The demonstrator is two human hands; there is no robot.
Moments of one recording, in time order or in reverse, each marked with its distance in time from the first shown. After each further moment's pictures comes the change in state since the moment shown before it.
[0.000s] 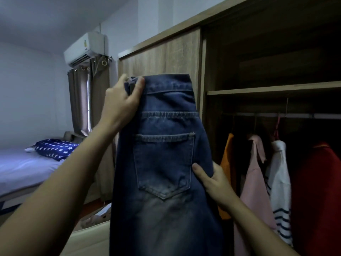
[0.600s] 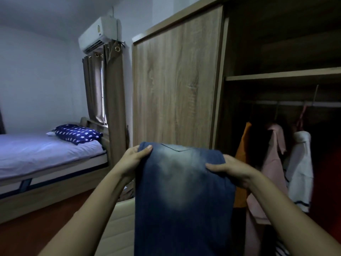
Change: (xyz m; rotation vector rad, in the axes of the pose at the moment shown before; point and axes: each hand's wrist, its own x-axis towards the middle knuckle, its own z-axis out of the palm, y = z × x) left_hand -0.147 -0.096 0.010 -0.793 -0.454 -0.987; right_hand 0.034 0.023 -0.028 -0.068 -0.286 0.589
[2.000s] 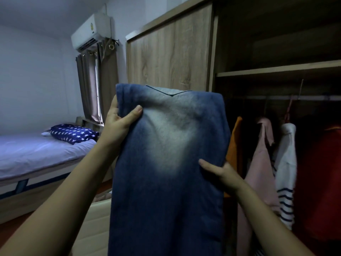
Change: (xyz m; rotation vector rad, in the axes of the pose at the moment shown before) left_hand -0.048 0.086 0.036 0.054 0.070 0.637; right_hand -0.036 0.033 0.030 0.237 0.153 -0.250
